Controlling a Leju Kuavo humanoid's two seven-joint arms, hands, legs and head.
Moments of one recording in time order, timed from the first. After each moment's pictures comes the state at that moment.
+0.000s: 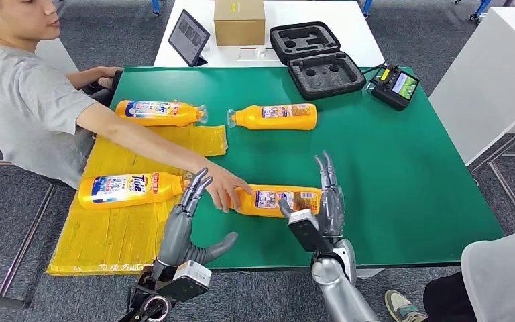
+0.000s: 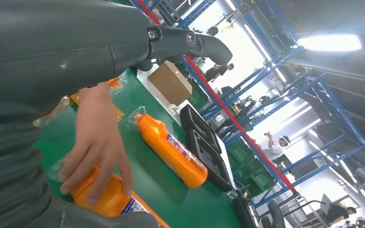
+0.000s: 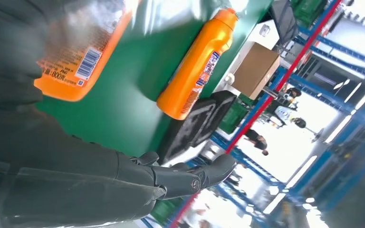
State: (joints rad) left arm -0.09 -0.10 -0.47 -1.41 -0.40 0.52 -0.67; right arm -0.22 0.15 0.03 -1.04 0.48 -0.69 -0.70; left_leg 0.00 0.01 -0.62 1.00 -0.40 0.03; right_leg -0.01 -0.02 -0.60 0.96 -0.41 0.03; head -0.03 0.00
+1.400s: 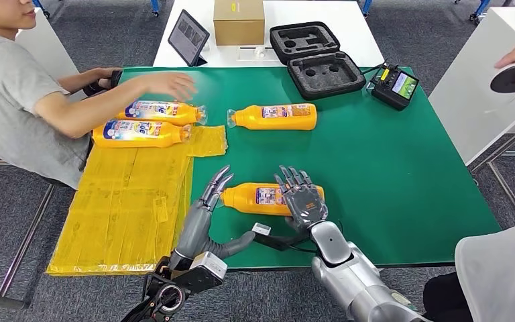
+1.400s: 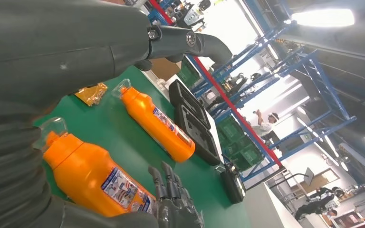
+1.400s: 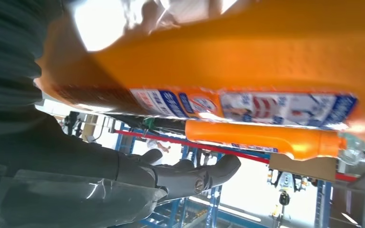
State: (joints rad) left arm -0.17 -0.14 -0.52 -1.30 -0.35 0.46 -0.70; right arm -0.47 0.04 0.30 -0.64 1.42 -0.66 -0.06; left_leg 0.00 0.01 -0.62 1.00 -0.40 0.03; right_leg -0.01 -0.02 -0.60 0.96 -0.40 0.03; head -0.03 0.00
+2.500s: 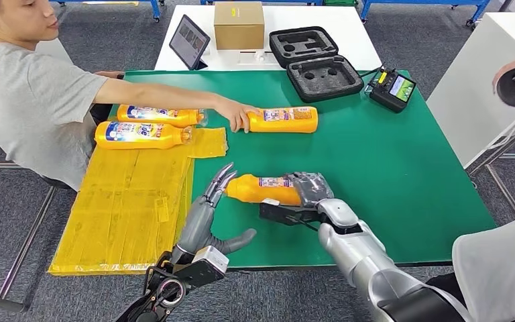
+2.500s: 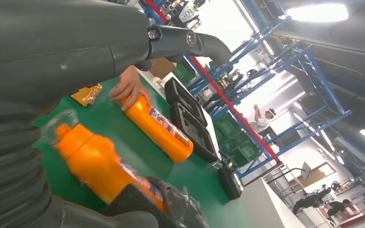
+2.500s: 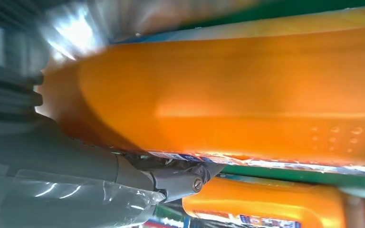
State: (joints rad) left arm -0.20 -0.14 -0.52 -1.26 -0.34 0.44 -0.70; right arm -0.63 0.06 0.21 -0.44 1.14 -0.25 -0.19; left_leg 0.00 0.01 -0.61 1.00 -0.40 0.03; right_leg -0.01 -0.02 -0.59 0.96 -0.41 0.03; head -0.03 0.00
